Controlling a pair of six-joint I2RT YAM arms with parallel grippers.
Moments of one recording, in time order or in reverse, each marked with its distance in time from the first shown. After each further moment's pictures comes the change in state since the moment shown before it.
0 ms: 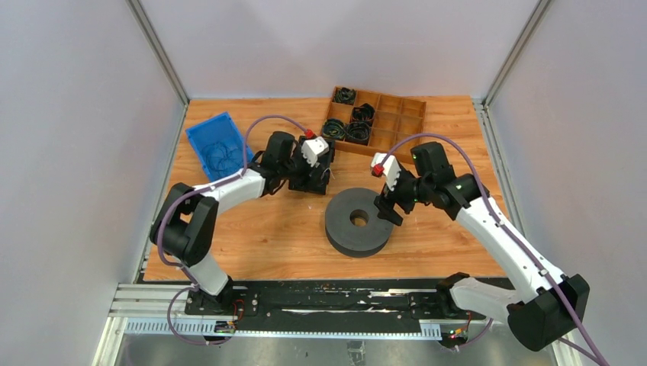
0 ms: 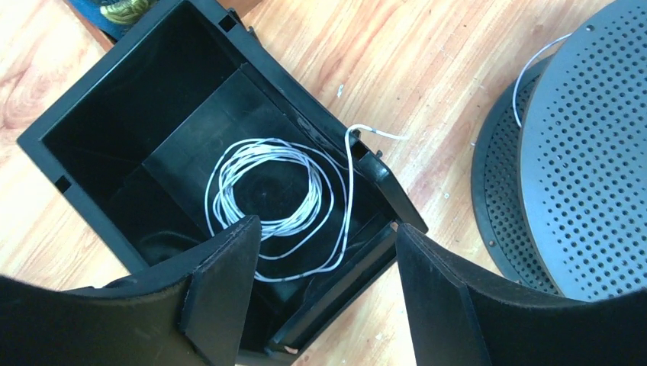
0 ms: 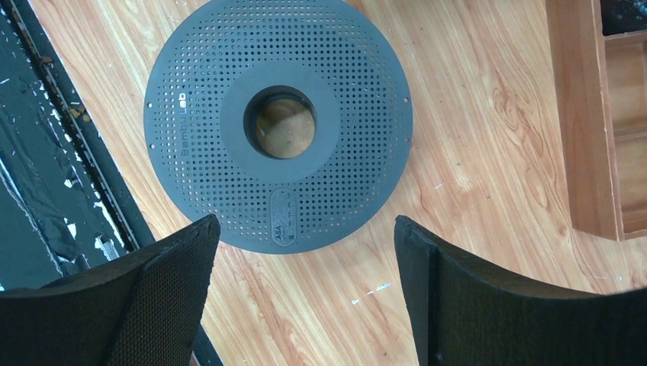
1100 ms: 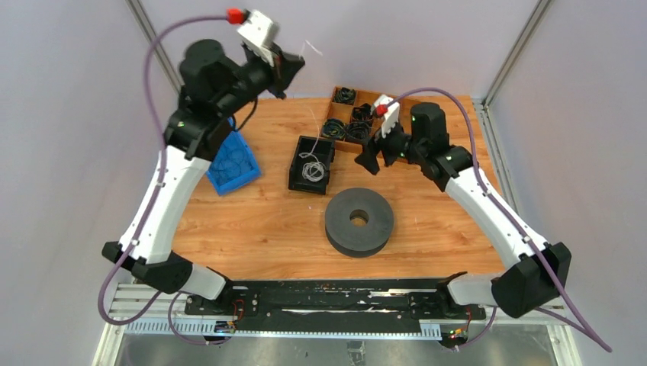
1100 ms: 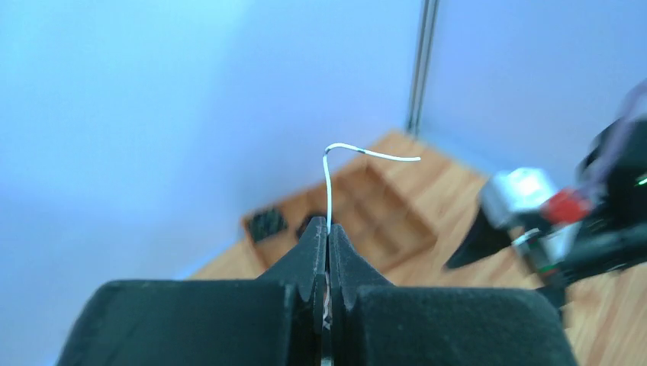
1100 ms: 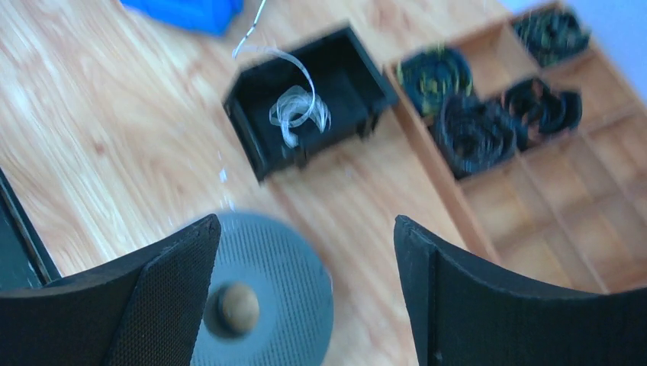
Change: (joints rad) left arm -0.010 -0.186 0.879 -0.455 -0.089 -0.243; right arm -0.038 0.182 0.202 0.317 0.016 0.299
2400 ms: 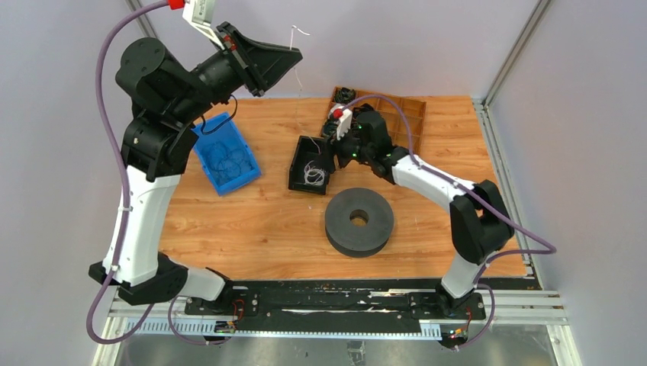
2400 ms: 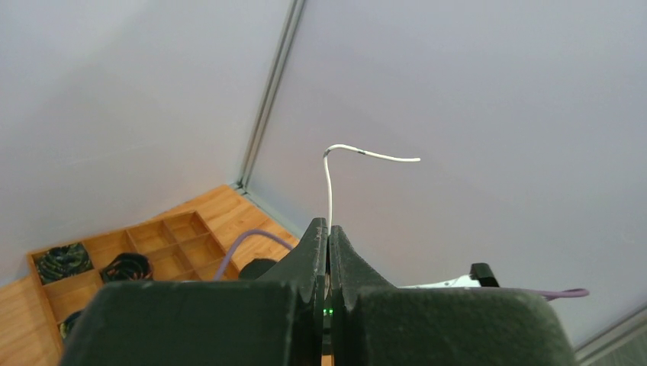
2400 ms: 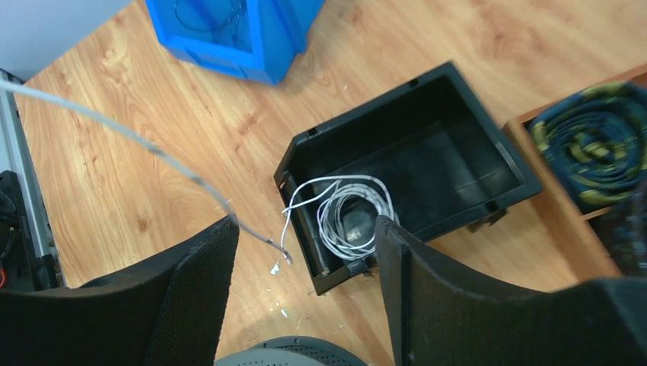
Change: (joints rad) left arm 0.000 -0.060 0.282 -0.046 0.168 -0.598; right arm 0.147 0.404 0.024 0.534 -0.063 0.308
